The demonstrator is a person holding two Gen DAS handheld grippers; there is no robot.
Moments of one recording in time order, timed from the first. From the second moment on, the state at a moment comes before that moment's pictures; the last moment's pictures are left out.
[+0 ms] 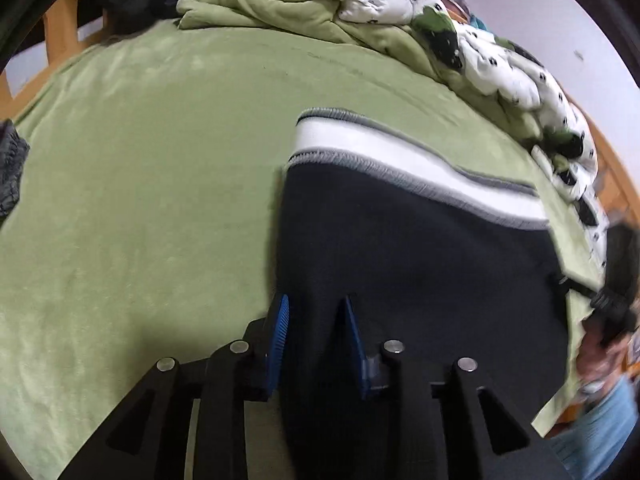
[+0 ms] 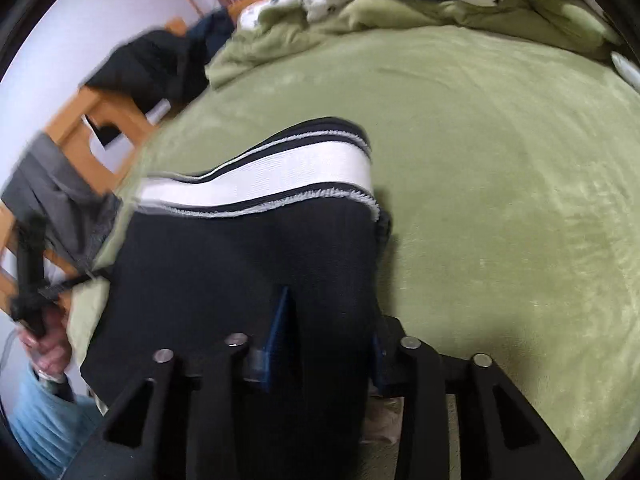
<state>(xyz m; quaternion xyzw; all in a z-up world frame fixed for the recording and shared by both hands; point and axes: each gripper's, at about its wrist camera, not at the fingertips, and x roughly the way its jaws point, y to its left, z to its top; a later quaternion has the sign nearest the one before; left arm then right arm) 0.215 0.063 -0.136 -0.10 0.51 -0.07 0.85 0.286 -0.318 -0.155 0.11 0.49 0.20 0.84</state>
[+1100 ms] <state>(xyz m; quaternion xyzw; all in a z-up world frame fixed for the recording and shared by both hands) 0.284 0.005 -0.142 -0.02 0.46 -0.10 0.88 0.325 -0.265 -0.141 -0.05 0.40 0.09 0.91</state>
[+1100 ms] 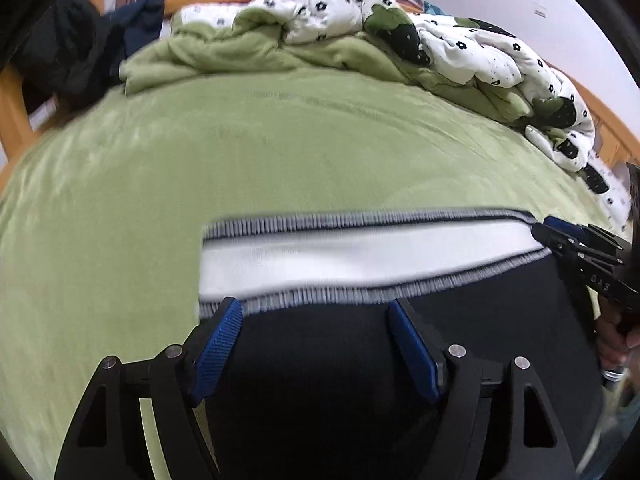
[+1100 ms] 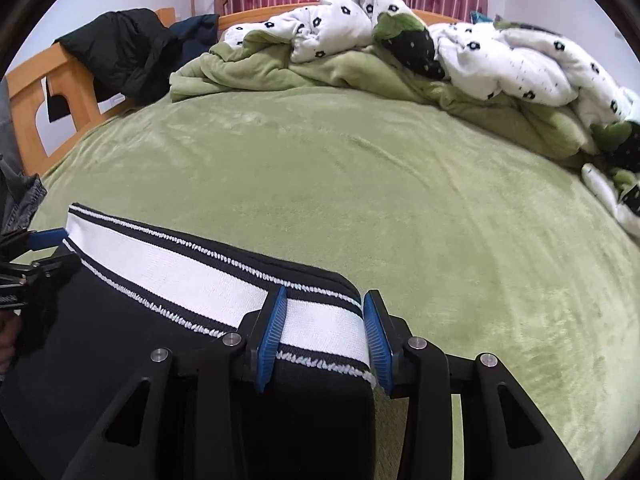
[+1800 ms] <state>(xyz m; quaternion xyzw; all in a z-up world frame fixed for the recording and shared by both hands) 0.038 0.027 -0.131 0.08 0.45 -0.16 0.87 0.117 -0.308 -0.101 -0.07 0.40 0.06 0.91</state>
